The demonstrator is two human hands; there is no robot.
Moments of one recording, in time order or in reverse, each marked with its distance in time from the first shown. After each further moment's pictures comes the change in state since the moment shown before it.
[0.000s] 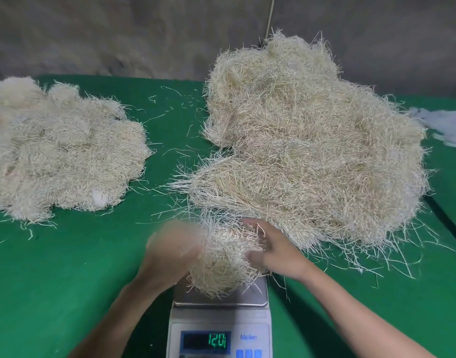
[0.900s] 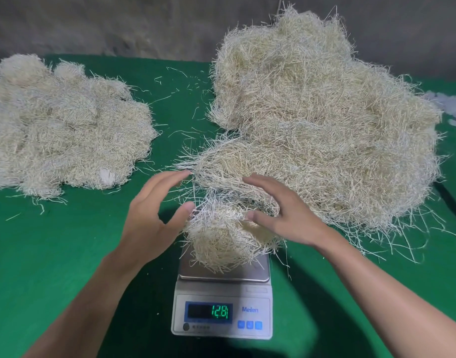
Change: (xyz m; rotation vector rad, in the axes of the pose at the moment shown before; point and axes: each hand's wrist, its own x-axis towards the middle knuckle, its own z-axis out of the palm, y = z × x) left_hand -0.011 0.026 -0.050 -0.127 0.311 0.359; right_hand -0.010 -0.046 -0.025 -0.330 0.059 -0.296
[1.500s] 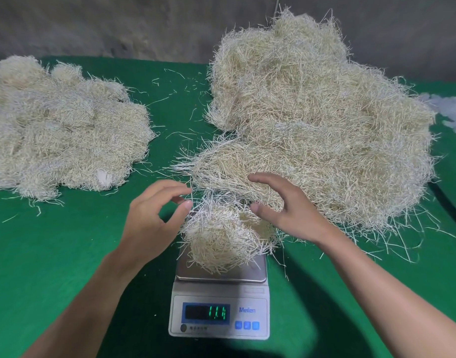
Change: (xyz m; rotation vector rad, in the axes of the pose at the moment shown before) left_hand 0.004 0.000 0.005 0.011 0.017 0.049; right_hand -0.002 0.004 -0.009 0.100 0.104 -0.010
